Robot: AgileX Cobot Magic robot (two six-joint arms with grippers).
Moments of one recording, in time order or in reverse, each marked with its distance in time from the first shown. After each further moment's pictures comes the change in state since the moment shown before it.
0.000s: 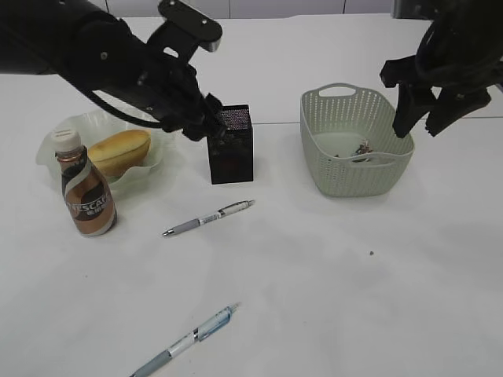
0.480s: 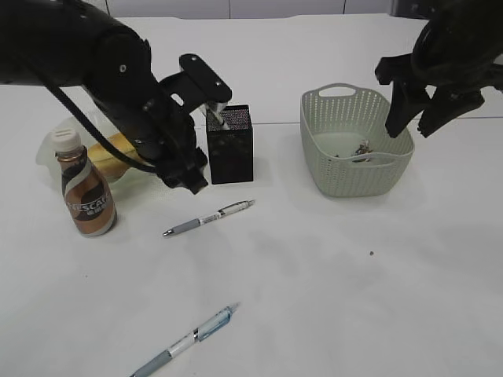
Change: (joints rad) left arm -0.037 0.025 -0.004 -0.014 0.317 0.202; right arm 0.000 0.000 0.000 0.043 0.000 0.000
